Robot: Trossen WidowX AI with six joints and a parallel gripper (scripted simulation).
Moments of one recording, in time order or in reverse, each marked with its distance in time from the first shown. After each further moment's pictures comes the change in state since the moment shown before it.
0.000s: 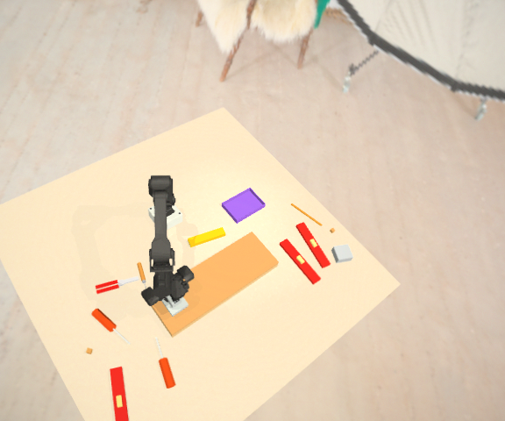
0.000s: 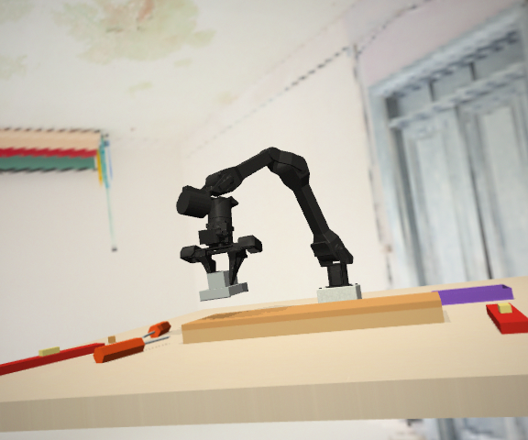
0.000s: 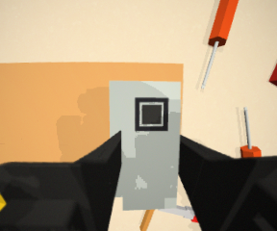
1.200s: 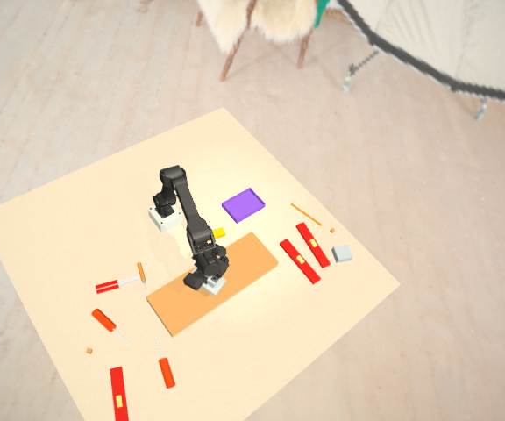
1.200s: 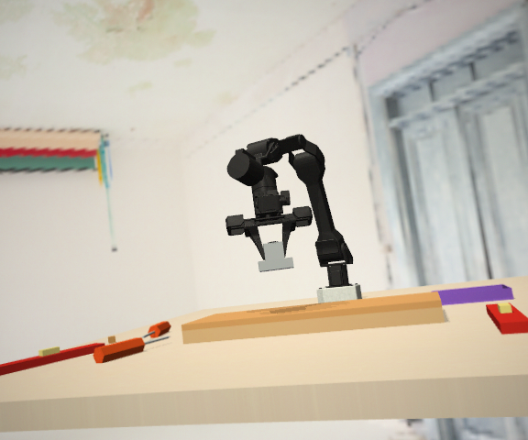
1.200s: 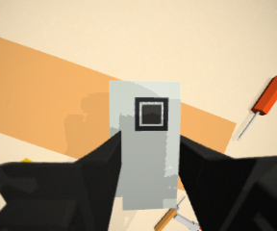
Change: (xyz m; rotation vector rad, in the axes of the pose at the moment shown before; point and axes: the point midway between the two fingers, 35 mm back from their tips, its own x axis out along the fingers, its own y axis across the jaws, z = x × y) arm -0.034 0.139 0.042 -0.324 -0.008 0.076
